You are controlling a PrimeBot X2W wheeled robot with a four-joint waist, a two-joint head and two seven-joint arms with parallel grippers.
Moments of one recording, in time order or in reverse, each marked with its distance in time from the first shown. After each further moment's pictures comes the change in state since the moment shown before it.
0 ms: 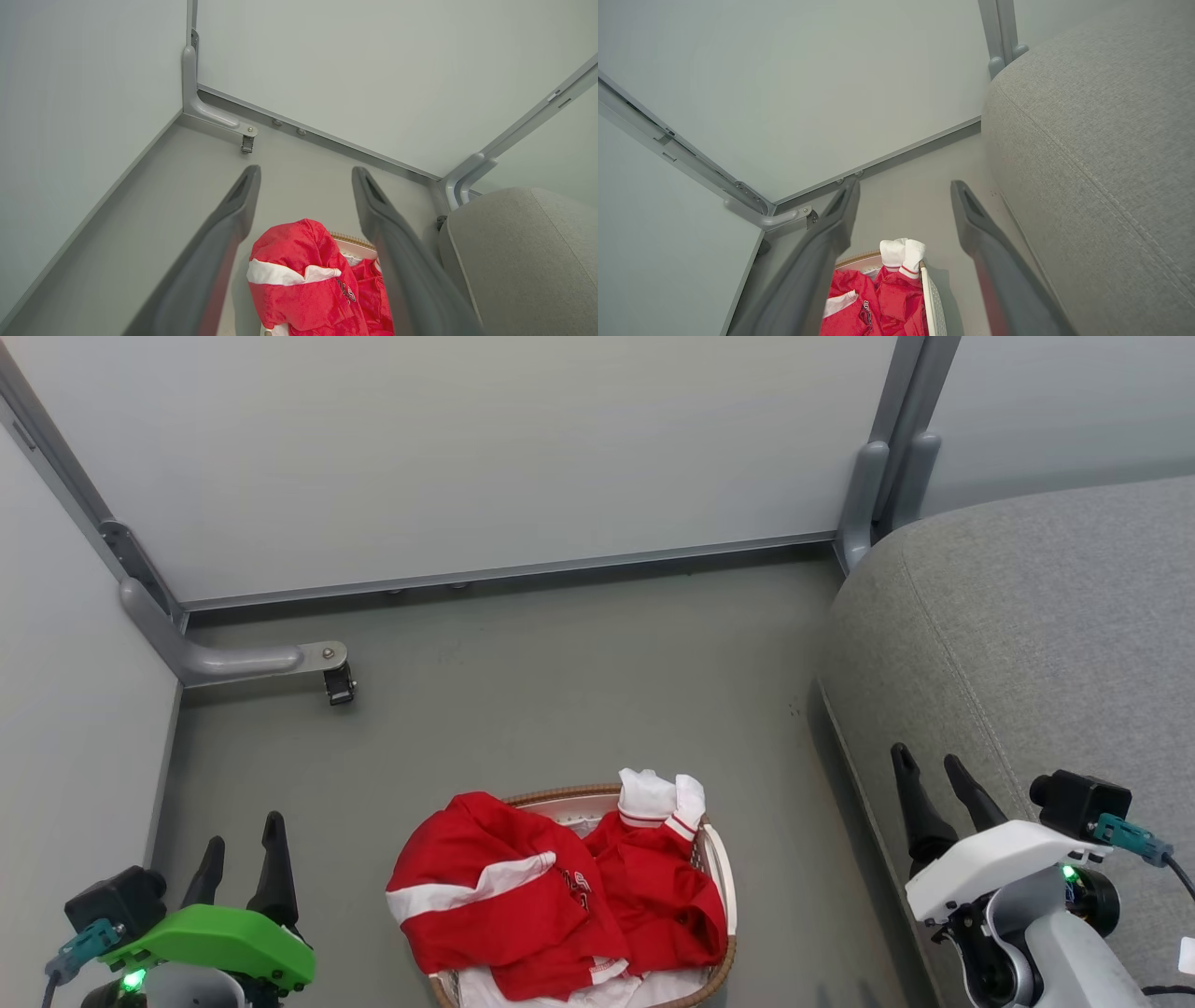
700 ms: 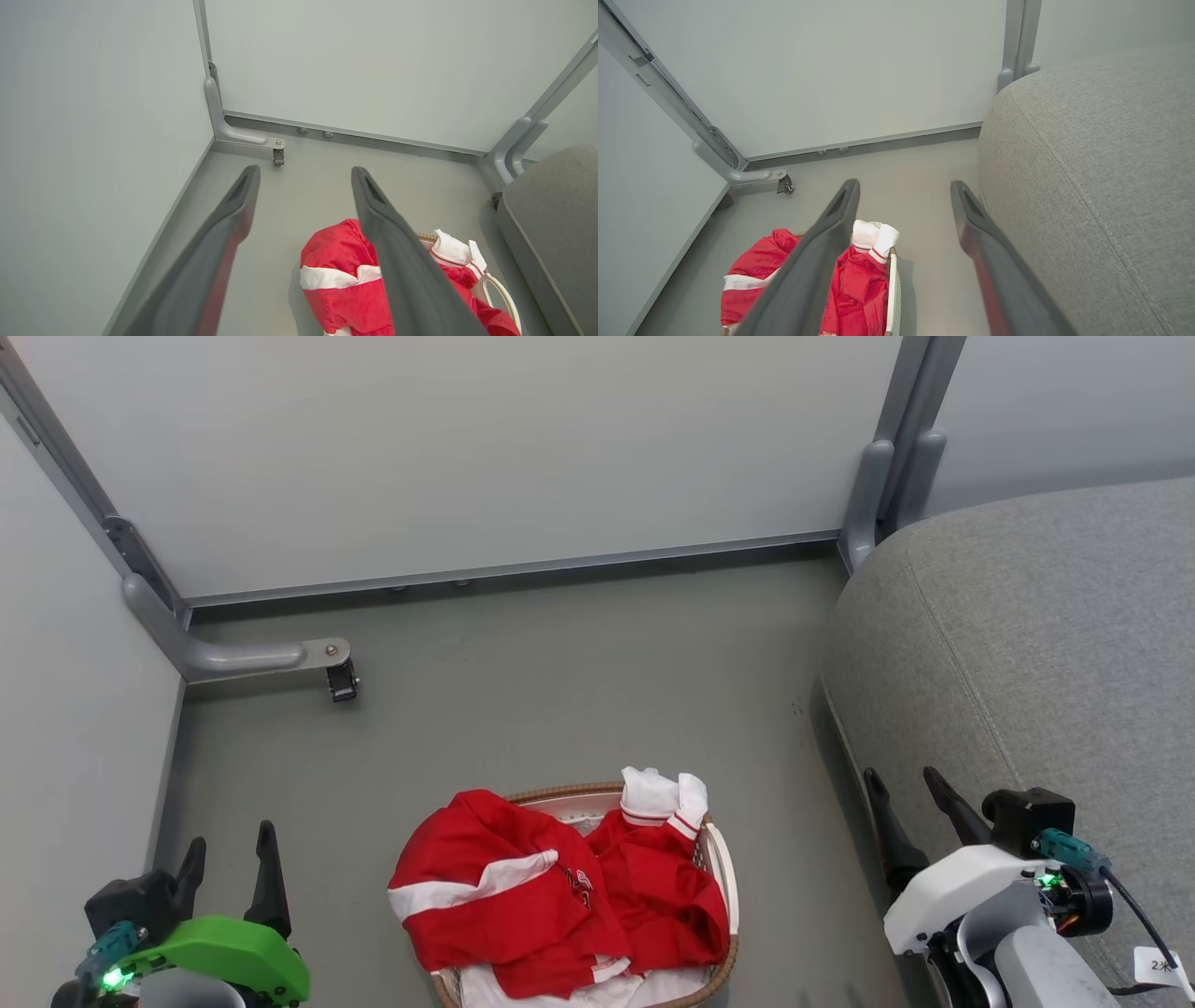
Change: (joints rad) left arm 0.003 0.021 -0.006 0.033 0.221 0.032 -0.056; right arm 0.000 0.007 0.035 0.056 -0.258 0.000 -0.057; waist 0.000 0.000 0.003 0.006
